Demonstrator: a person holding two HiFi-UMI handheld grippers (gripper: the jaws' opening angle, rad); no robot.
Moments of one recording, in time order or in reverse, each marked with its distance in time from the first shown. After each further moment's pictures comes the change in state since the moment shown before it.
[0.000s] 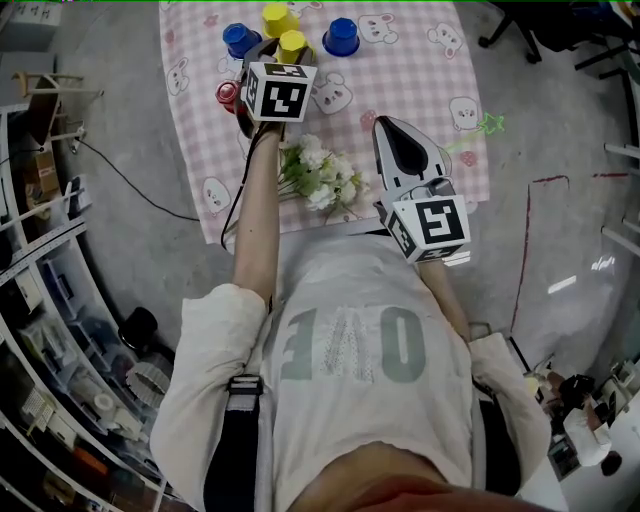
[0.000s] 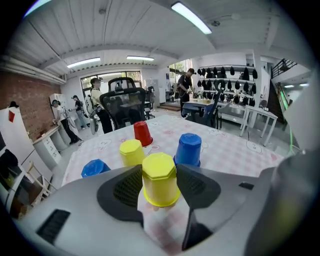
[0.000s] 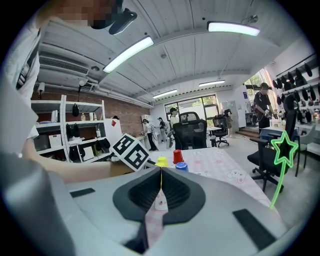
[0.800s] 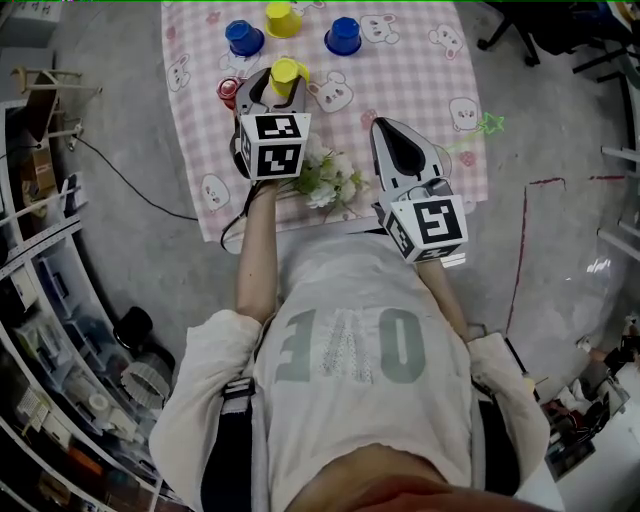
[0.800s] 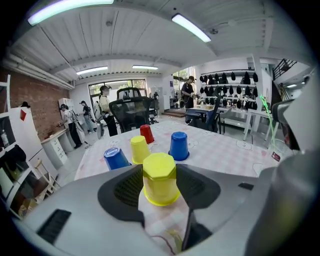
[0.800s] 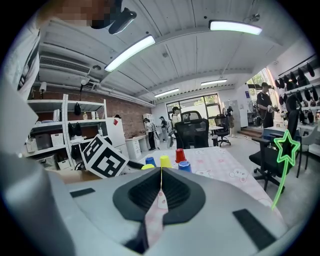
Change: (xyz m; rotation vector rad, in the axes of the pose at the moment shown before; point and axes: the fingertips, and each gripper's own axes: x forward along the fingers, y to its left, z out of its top) left arm -0.070 -0.013 -0.029 -0.030 -0.088 0.060; right arm -0.001 0.008 -0.004 -0.008 0.013 0.013
